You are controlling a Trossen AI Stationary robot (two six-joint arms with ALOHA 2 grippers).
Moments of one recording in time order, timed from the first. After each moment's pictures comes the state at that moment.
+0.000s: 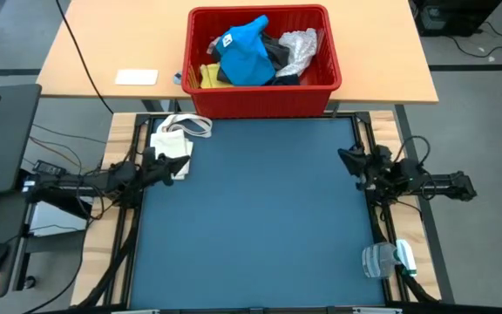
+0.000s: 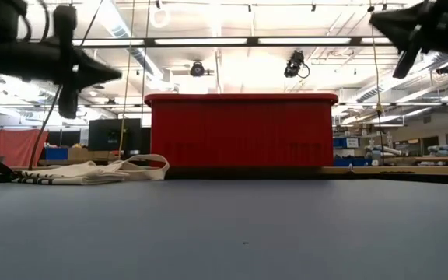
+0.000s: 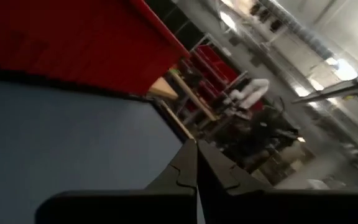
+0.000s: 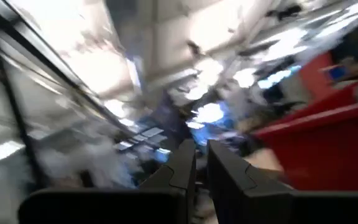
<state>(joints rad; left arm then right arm) 0.04 0.28 0.08 0.28 -0.45 -0.80 -0.01 0.02 0.01 0.52 0.29 0.36</state>
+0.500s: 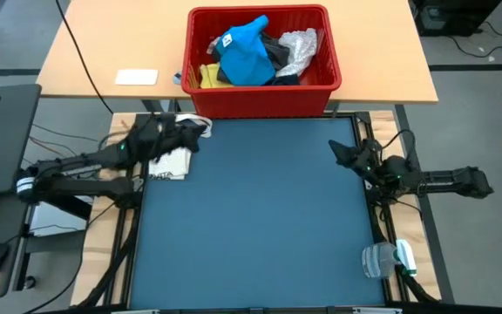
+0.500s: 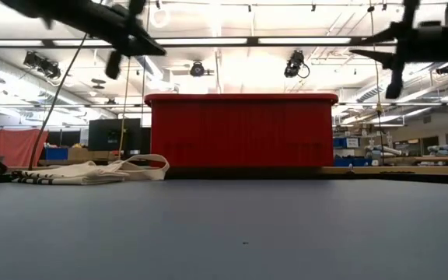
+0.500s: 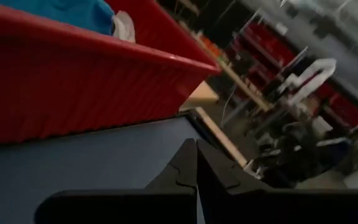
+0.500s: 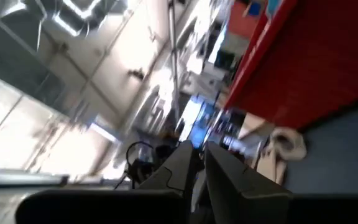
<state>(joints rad) 0.41 0.89 0.69 0.04 -0.19 -0.71 -0.08 0.34 0.08 0.57 0.54 1.07</state>
